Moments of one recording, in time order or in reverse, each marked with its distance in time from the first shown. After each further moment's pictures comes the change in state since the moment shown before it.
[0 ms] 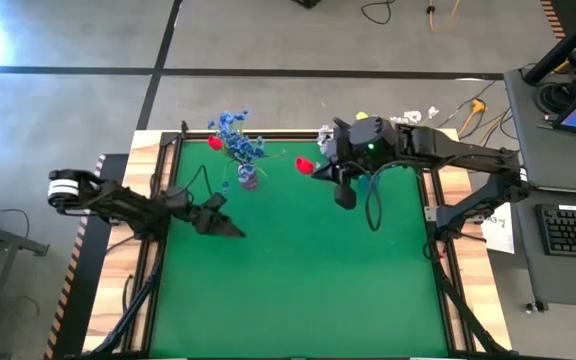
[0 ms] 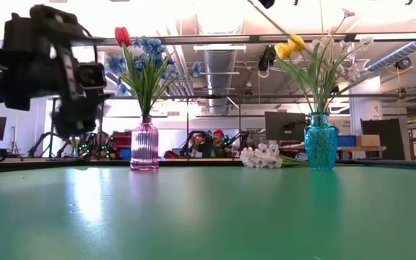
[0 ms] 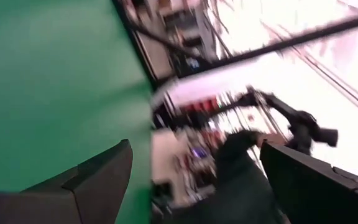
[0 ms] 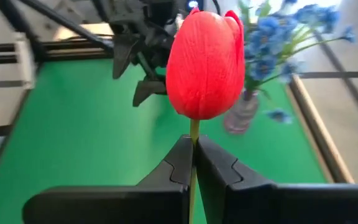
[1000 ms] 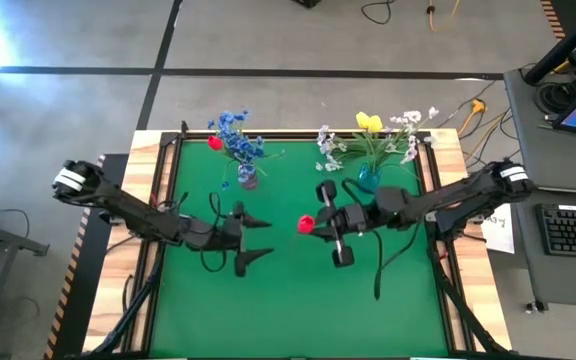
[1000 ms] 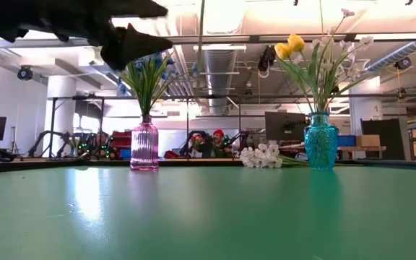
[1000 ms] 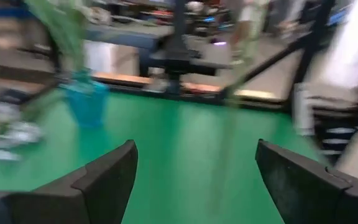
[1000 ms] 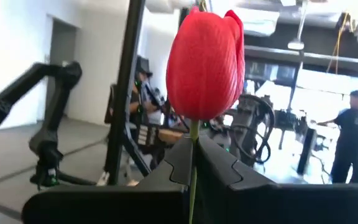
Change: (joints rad) left arm -0.533 0.042 0.473 -0.565 -0.991 1.092; right arm 0.299 -0.016 -0.737 1.583 -0.010 -0.127
